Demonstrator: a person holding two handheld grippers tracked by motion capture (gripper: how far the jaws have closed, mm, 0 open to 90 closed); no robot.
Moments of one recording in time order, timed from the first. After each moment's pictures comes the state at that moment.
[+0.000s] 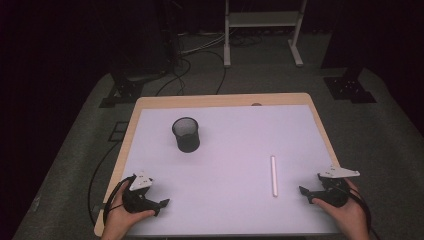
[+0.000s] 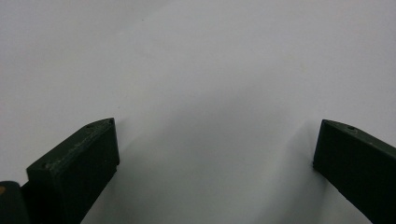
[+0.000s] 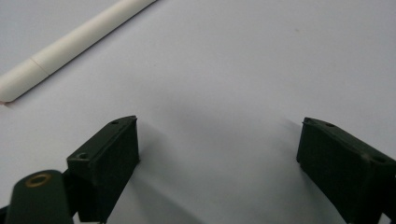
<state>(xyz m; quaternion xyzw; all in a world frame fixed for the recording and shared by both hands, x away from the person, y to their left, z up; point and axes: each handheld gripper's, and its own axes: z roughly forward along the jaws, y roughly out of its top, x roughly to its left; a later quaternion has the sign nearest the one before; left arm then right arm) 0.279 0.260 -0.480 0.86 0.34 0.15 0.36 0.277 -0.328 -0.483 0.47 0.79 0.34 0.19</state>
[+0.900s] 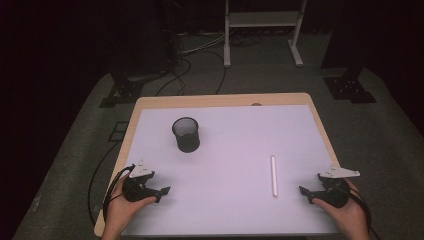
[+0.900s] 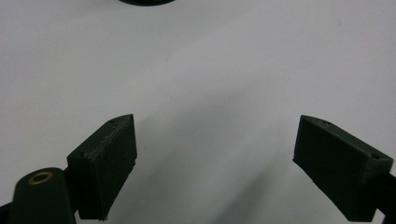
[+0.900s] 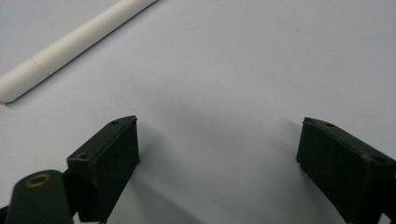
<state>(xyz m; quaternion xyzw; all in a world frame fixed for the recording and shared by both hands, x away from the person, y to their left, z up) 0.299 0.255 -0.457 0.84 0.37 0.14 0.36 0.277 -0.328 -0.483 0.47 0.79 0.34 0.19</state>
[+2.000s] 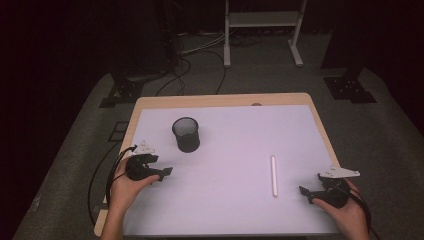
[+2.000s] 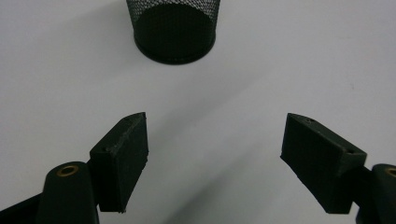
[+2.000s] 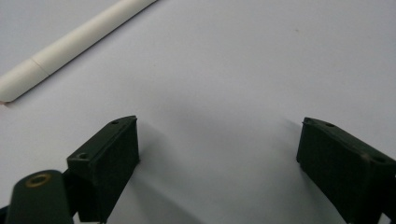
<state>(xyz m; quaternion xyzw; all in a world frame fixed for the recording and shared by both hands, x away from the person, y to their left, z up) 0.342 0.244 -0.421 0.83 0.39 0.14 0.36 0.277 -0.328 -0.483 0.47 0.79 0.34 0.20</state>
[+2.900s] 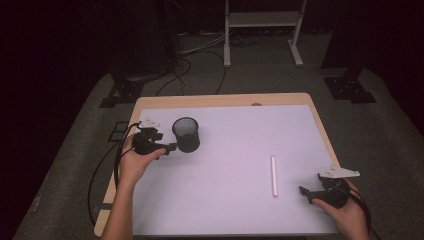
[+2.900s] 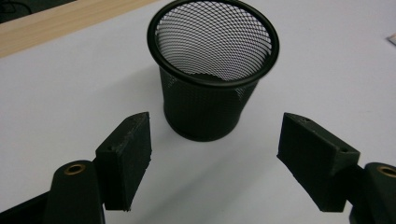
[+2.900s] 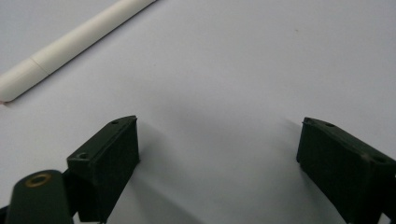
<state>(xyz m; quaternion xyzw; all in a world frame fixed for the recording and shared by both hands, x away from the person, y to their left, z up) 0.397 0.226 -0.385 0.82 0.41 0.16 0.37 0.277 -0.328 -0.483 0.47 0.79 0.34 0.20</state>
